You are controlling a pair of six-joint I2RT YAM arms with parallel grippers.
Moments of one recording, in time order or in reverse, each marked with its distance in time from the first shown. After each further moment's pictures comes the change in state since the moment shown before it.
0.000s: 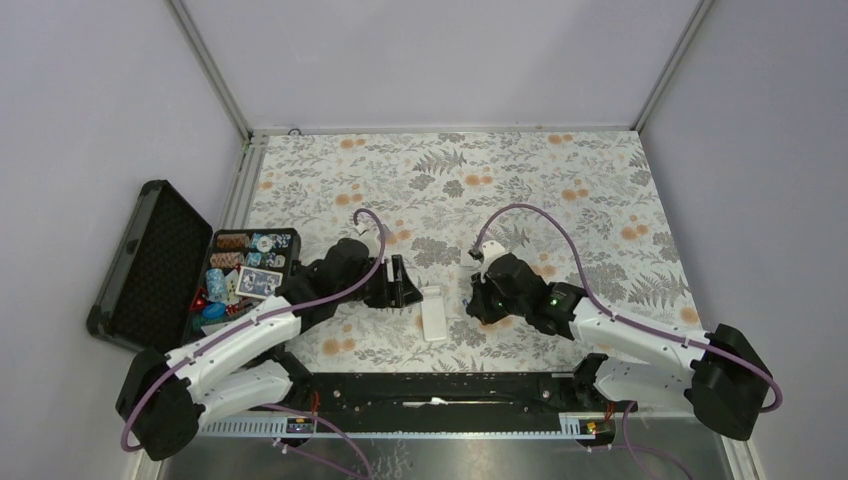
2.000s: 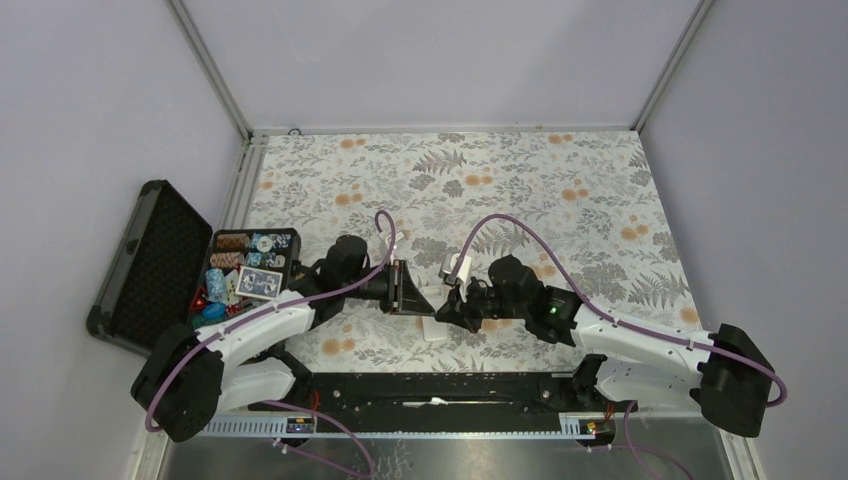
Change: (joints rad) left arm 0.096 0.139 -0.114 0.422 0.616 -0.235; right arm 0.089 -0.029 -0.012 0.312 -0.367 -0.461
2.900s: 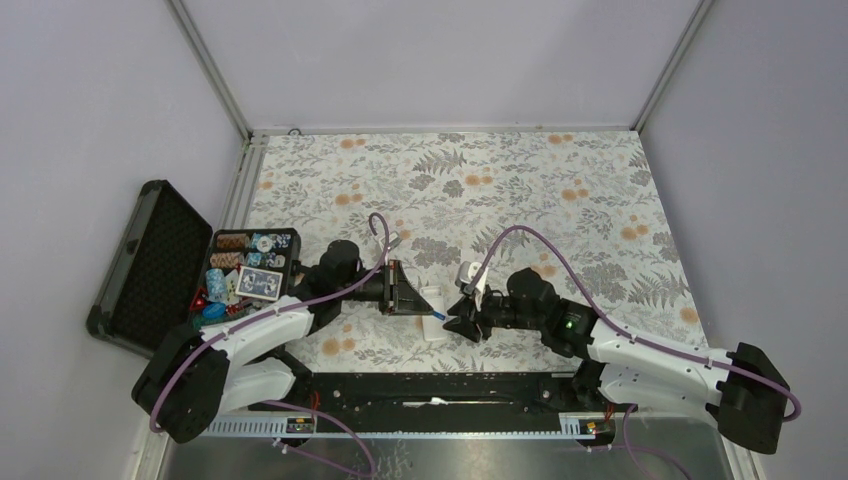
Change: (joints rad) left arm 0.035 0.000 -0.085 0.184 0.049 -0.121; right arm 0.007 -0.145 -0.121 0.059 0.023 0.015
